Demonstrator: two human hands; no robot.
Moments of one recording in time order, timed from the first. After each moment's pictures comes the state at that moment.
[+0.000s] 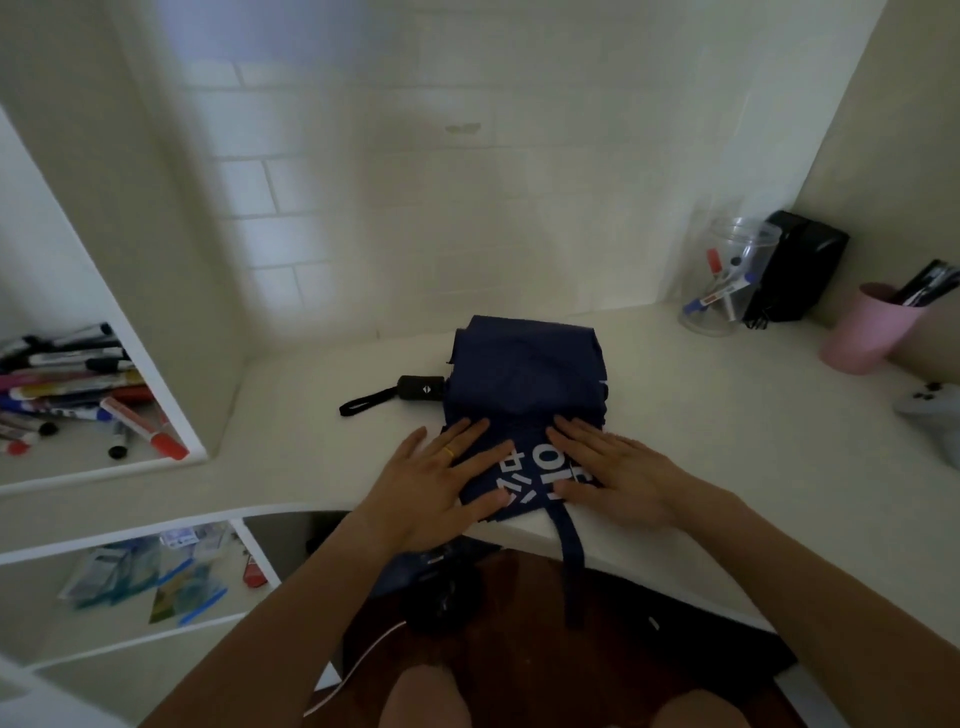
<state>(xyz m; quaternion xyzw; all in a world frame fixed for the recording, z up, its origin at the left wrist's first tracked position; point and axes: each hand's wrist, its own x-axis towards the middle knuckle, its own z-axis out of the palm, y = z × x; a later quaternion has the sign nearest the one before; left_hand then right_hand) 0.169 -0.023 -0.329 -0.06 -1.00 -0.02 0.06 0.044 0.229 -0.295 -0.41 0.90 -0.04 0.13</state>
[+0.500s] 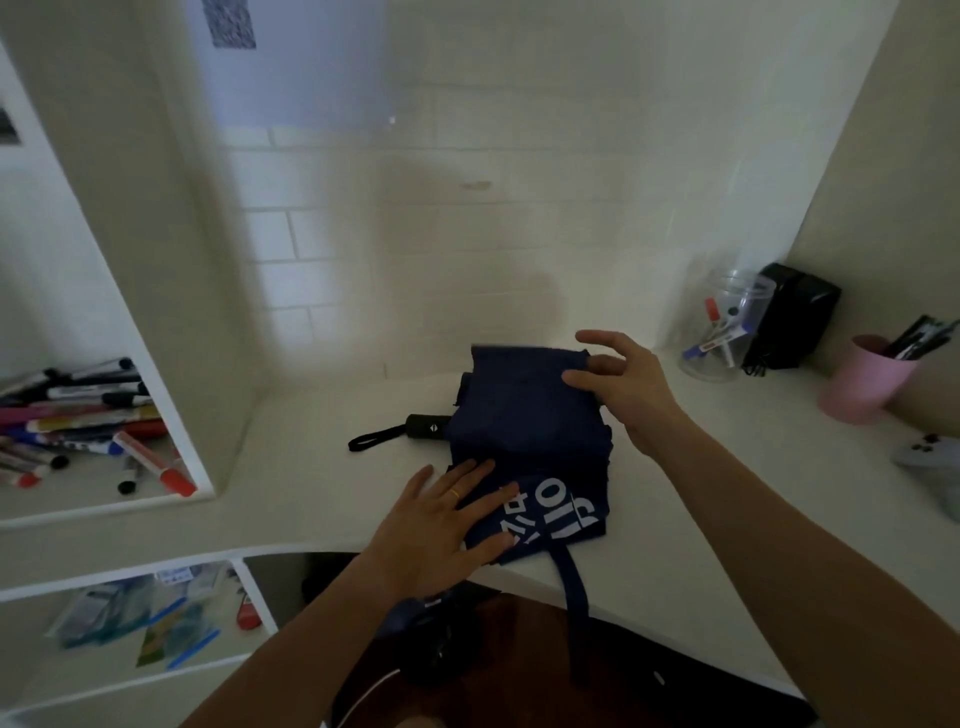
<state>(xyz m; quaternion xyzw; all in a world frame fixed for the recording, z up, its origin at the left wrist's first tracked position) 0.167 -0.023 -0.332 -0.06 -1.00 -0.03 0.07 -0.001 0.180 -0.205 -0.18 0.71 -0.68 0.08</state>
